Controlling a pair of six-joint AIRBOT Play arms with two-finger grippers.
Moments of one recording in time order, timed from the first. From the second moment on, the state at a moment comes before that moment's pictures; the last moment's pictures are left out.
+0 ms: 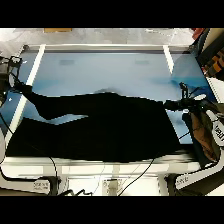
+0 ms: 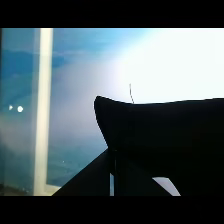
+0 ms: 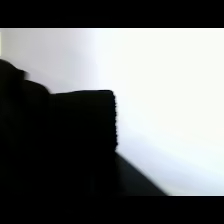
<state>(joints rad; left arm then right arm) 0.24 -1.55 1.49 1.93 -0.88 -1.36 -0.36 -1.73 1.19 -0.83 0.91 0.79</state>
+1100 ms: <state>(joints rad) 0.20 -1.65 1.49 1.93 -0.54 -1.64 -0.35 -1.61 1.24 -0.72 0.41 0.84</state>
